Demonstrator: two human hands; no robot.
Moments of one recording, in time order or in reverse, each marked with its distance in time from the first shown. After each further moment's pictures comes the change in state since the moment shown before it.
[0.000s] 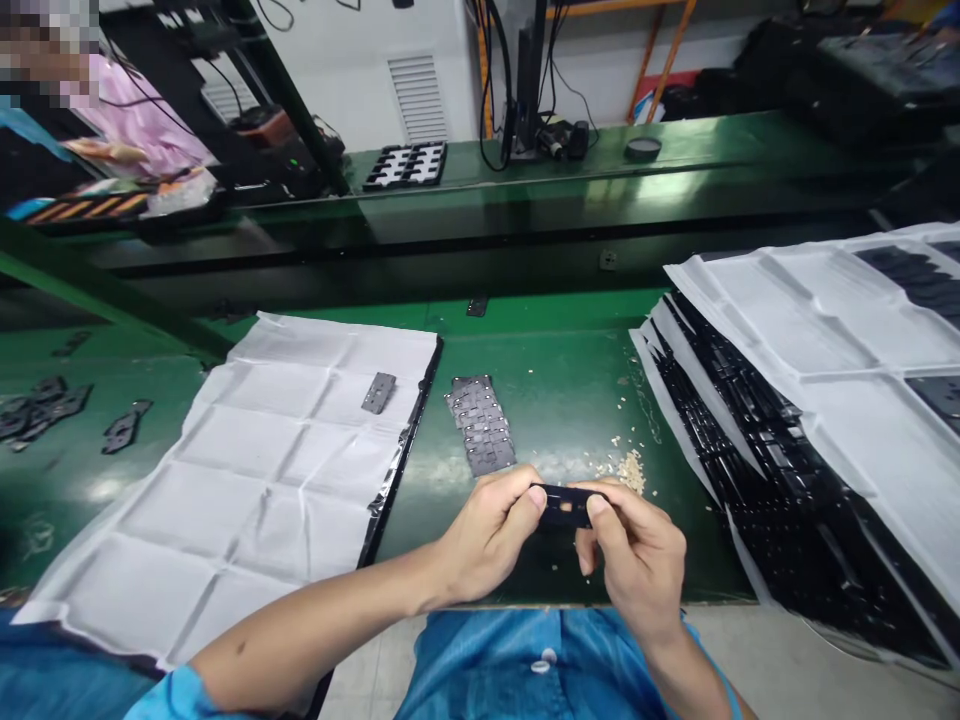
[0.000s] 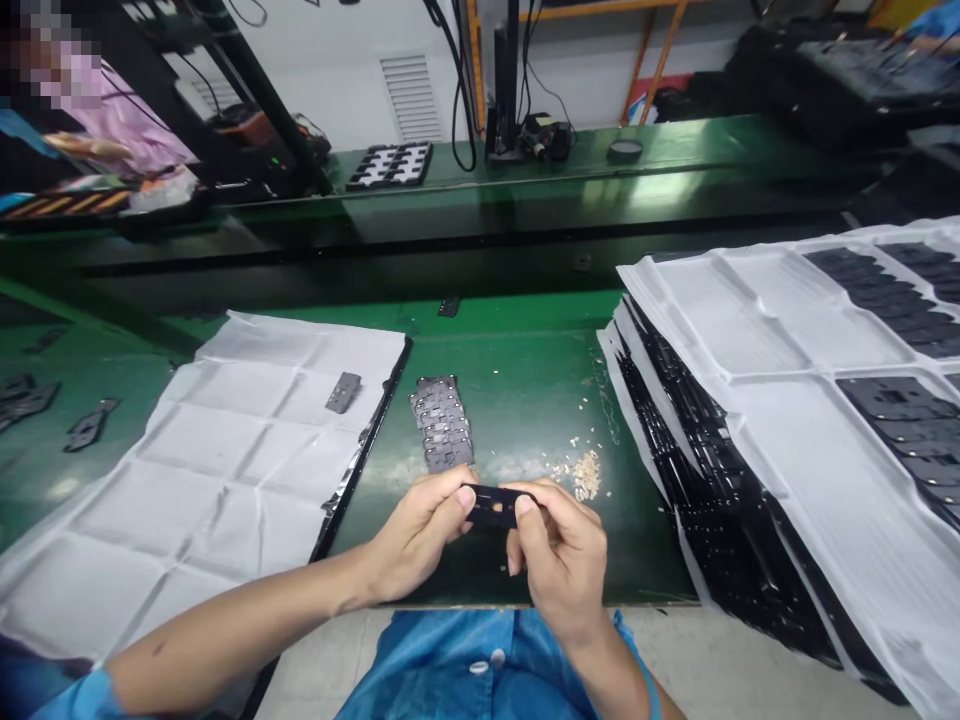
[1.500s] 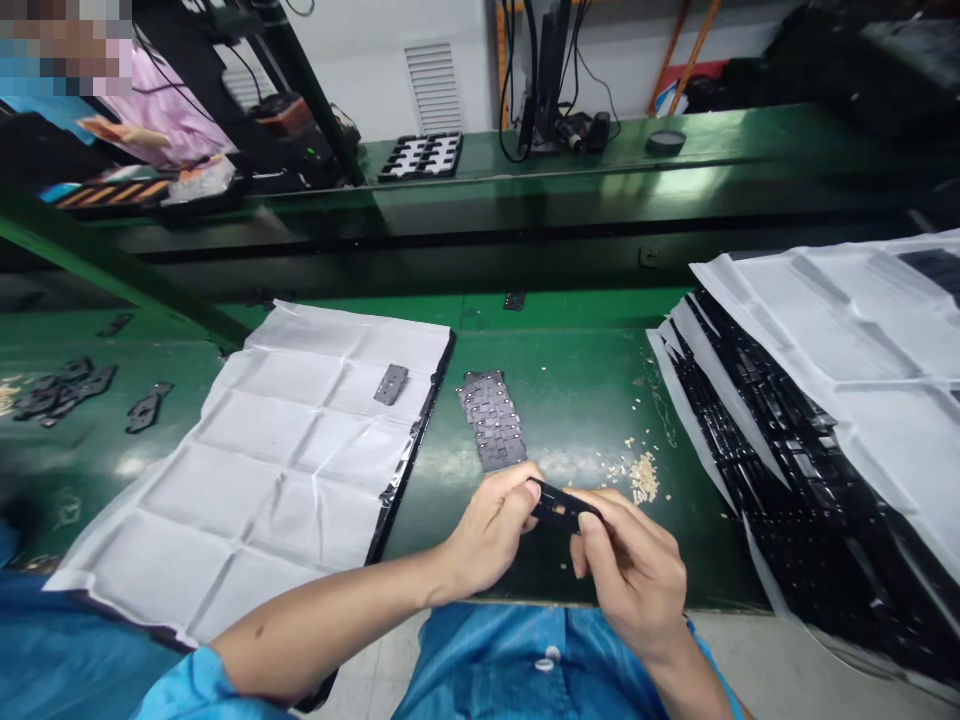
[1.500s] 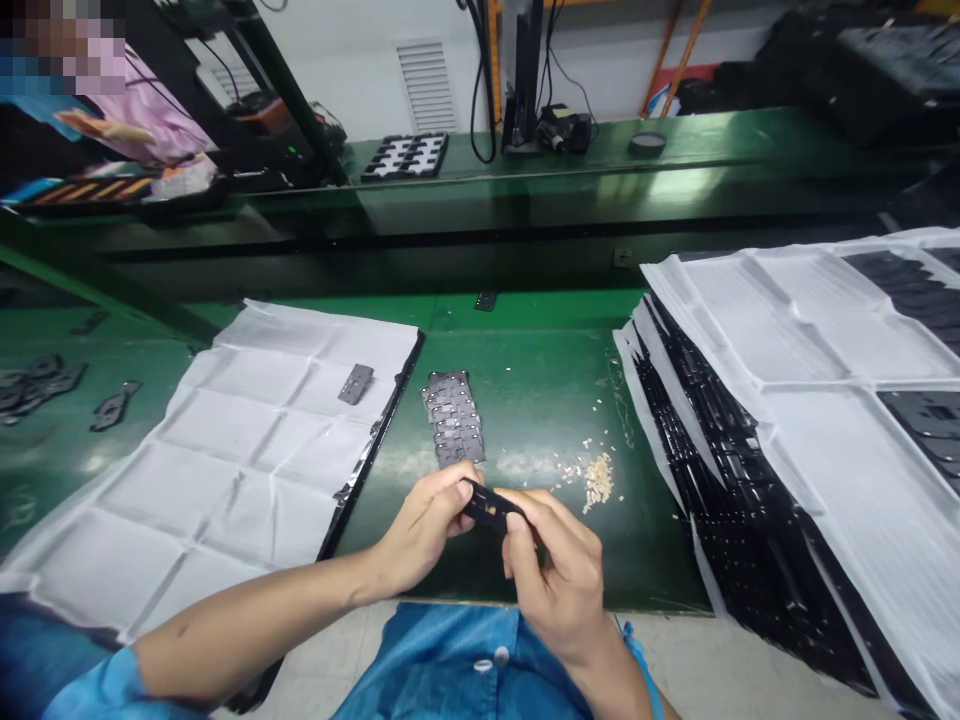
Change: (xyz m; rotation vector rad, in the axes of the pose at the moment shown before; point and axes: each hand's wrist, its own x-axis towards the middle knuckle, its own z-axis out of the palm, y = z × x) left_hand -0.007 -0.010 0.005 -0.309 0.096 -0.188; right_hand -0.010 0.005 0.003 -0.120 -0.157 -0.175
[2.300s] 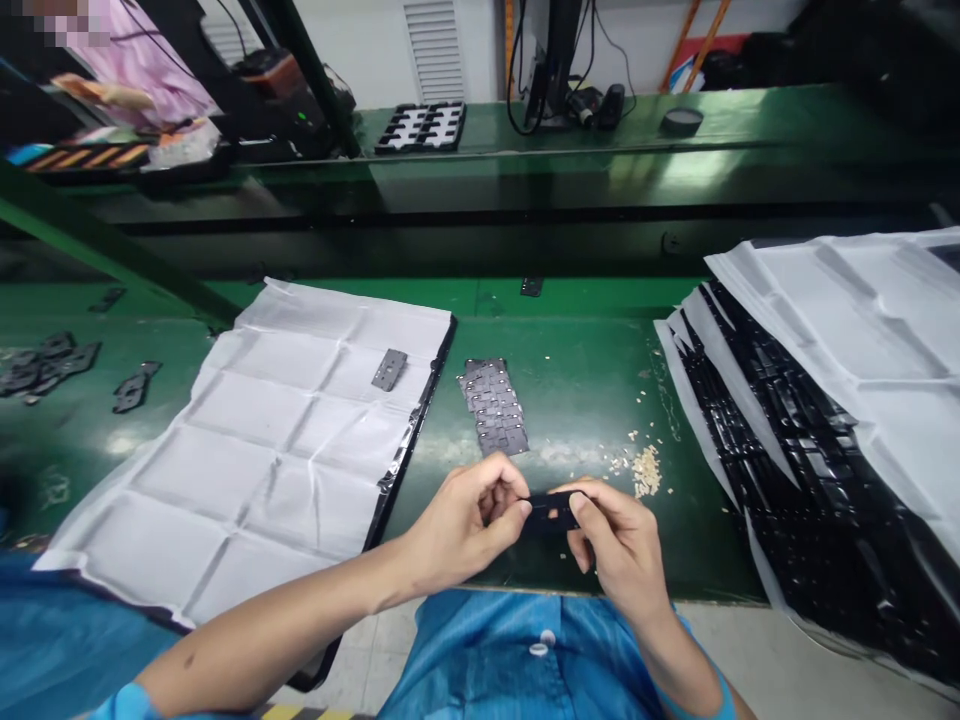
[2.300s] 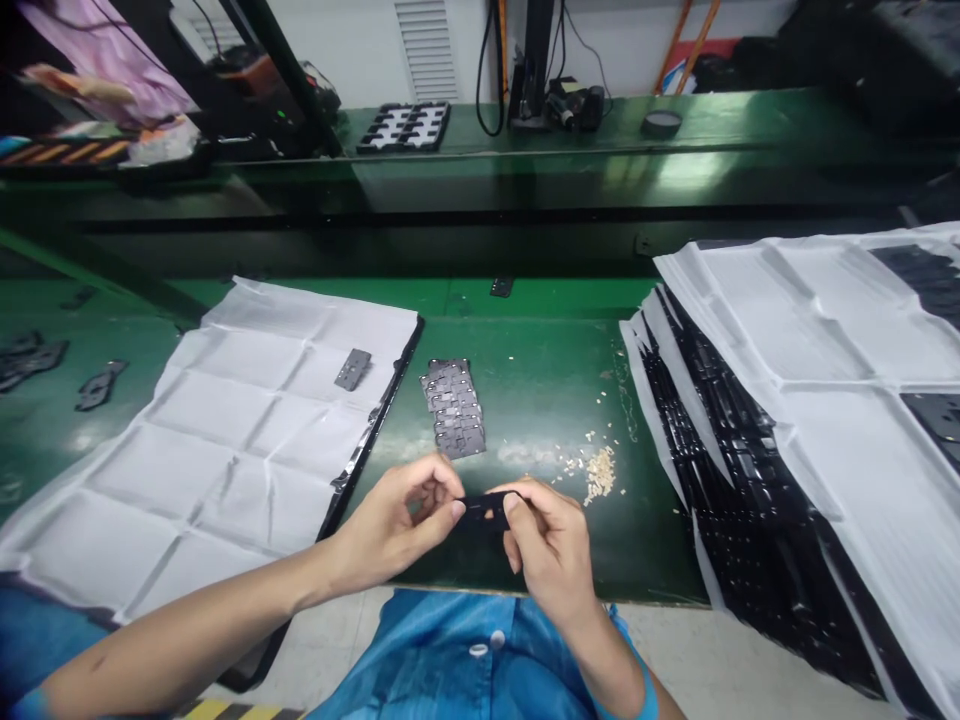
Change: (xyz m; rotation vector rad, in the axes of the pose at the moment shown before) left_hand -0.018 0.004 -0.030 0.256 -0.015 0.057; right_hand 0.008 0.008 0.009 0.206 -0.061 0.431
